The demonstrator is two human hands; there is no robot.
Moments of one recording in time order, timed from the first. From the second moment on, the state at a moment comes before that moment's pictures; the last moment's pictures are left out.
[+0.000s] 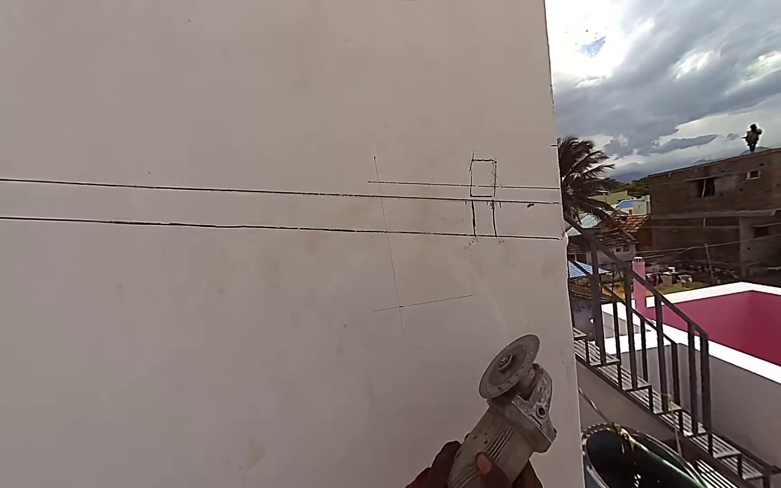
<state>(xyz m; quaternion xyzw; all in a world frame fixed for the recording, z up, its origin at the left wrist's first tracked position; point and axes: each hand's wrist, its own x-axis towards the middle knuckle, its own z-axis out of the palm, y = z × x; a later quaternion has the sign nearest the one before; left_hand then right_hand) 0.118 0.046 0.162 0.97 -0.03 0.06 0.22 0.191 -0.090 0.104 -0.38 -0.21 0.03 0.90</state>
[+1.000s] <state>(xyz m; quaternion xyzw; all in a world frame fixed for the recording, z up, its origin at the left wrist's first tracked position) 0.097 0.052 0.554 0.88 0.10 0.23 -0.40 0.208 0.008 0.424 -0.17 -0.34 0.09 0.92</state>
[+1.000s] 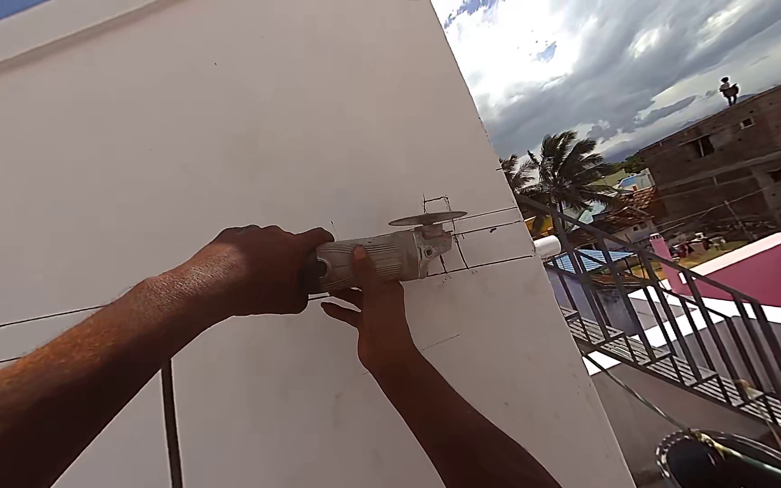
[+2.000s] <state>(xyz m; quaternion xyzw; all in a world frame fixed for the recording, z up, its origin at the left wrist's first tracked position) 0.126 0.055 0.541 0.90 0.10 0.19 -0.39 0.234 0.004 0.407 -0.19 -0.31 0.13 0.92</state>
